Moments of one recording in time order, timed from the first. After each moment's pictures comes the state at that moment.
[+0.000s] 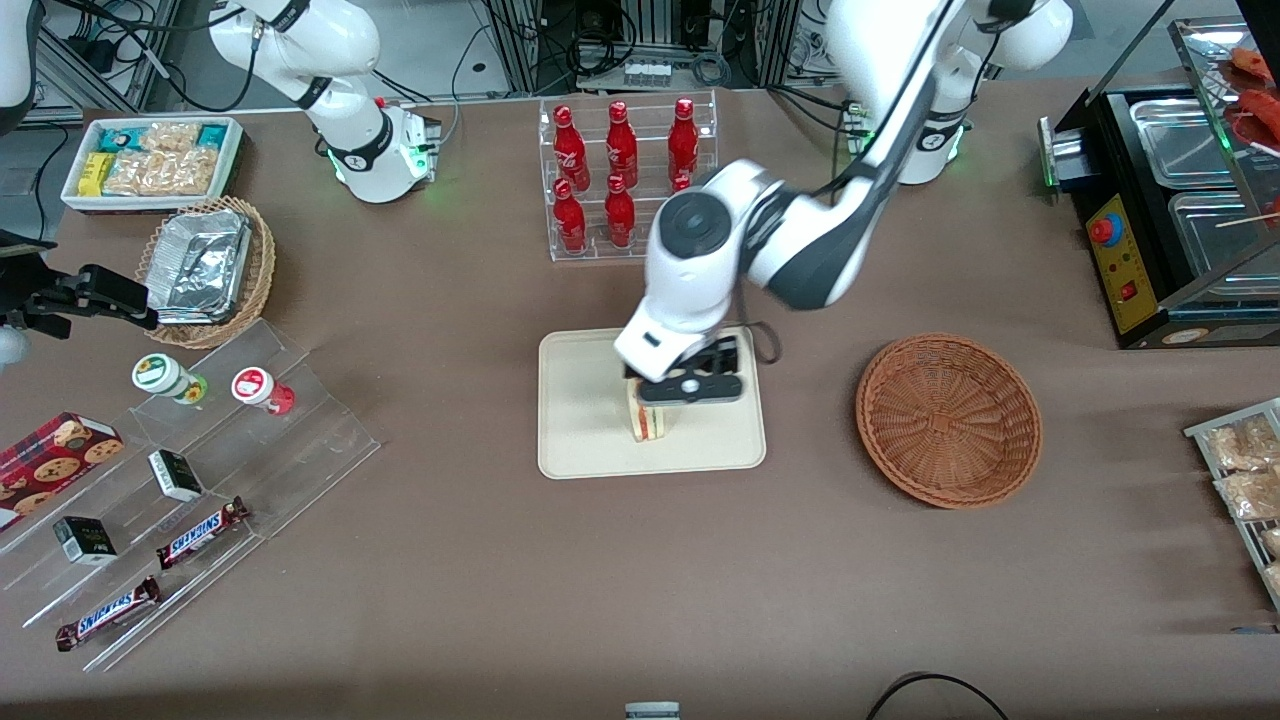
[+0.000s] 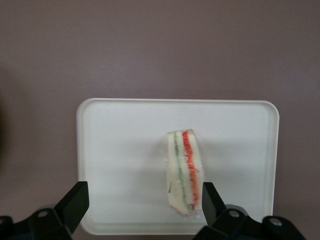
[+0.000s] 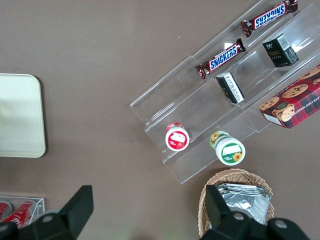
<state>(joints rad) -0.74 0.47 0.05 -1.47 0.01 2.01 -0.78</state>
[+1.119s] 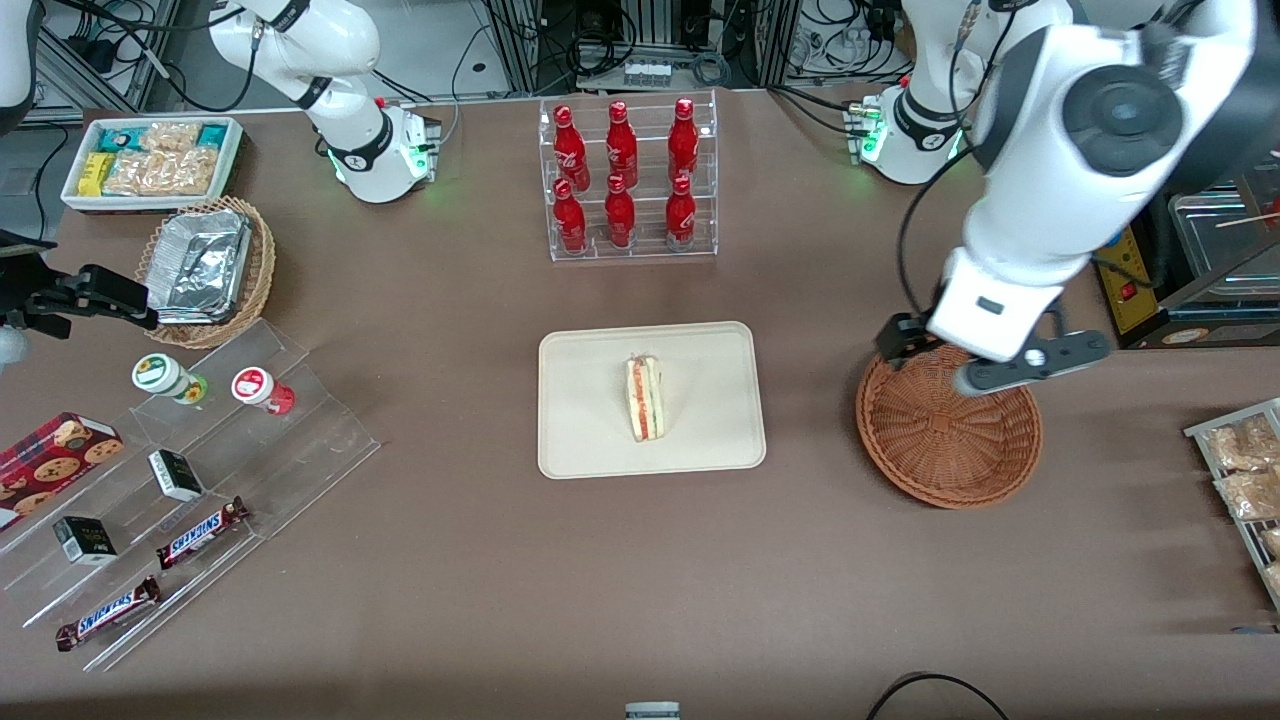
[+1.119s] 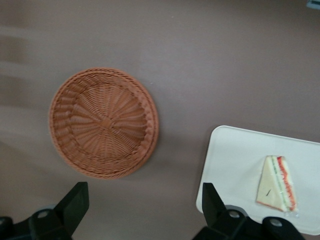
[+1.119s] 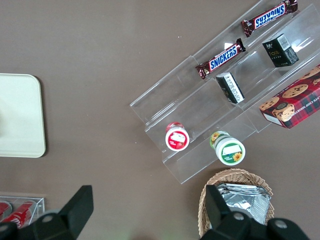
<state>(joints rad) -0.73 0.19 0.46 -1.49 -0.02 1.65 -0.51</state>
